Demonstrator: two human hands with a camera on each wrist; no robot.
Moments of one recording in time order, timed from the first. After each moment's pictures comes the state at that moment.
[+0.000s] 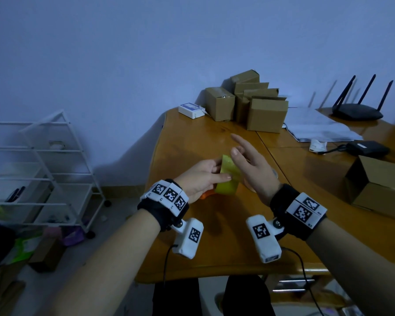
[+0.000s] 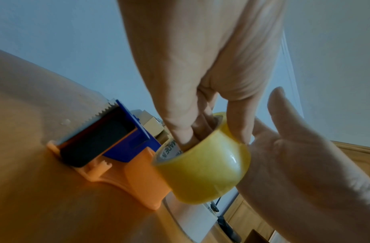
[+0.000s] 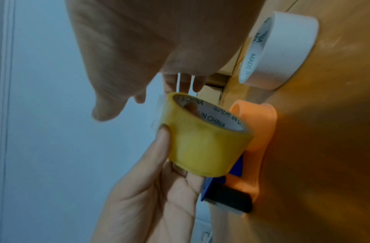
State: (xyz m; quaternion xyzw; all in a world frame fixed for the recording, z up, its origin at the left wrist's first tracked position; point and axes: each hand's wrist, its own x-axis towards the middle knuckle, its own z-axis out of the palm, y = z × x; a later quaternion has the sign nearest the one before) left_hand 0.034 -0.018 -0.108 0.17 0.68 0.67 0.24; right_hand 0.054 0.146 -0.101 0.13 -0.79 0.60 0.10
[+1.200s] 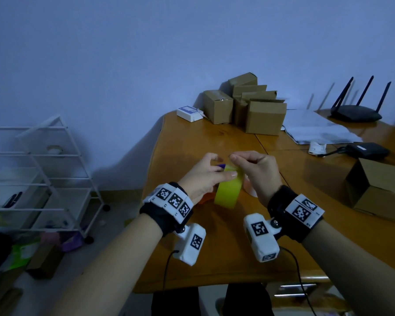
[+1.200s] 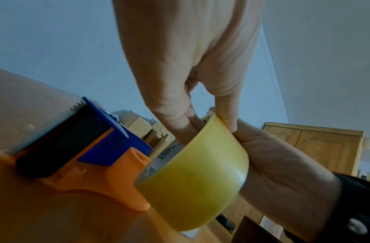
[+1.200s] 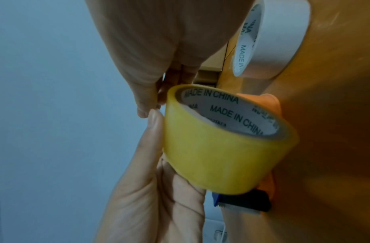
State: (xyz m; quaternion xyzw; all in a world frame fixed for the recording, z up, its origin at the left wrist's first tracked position) left_hand 0.027 -0.006 -0.102 0.10 0.70 0.69 0.18; right_hand 0.037 0.153 -0.109 0.04 -0.73 0.65 0.20
